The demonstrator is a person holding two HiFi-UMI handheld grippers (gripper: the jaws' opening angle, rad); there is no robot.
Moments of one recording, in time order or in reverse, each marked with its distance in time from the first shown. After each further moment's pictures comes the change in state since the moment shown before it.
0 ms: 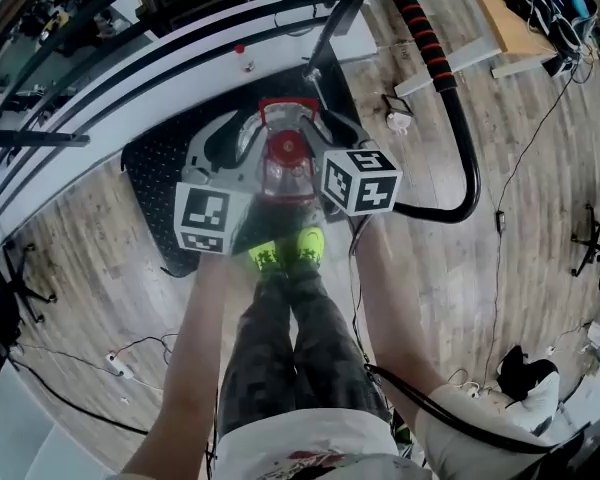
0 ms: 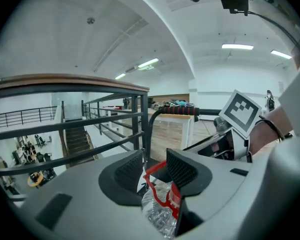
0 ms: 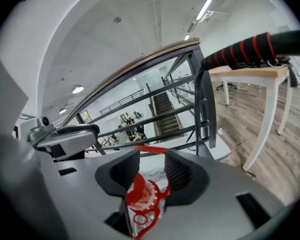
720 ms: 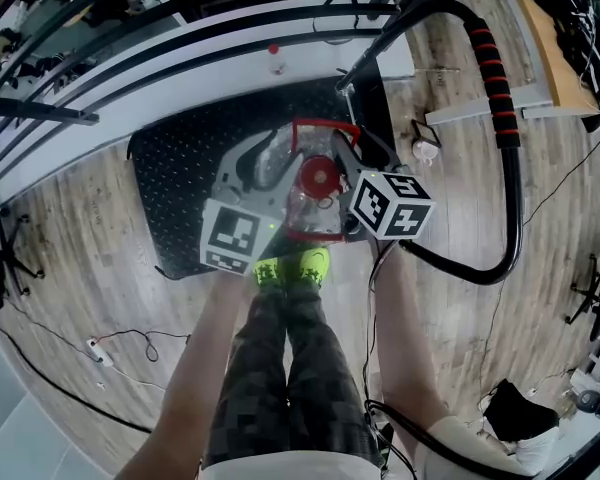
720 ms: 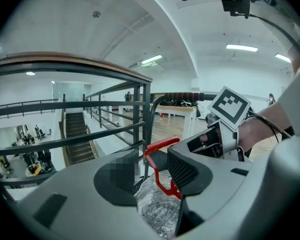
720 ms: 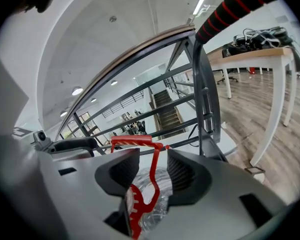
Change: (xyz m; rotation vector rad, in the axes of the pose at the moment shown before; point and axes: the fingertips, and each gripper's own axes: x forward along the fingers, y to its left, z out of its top) left arm 0.039 0.011 -0.064 -0.055 0.023 -0.009; right arm 0.064 -0.028 -0.023 0.039 0.019 0.034
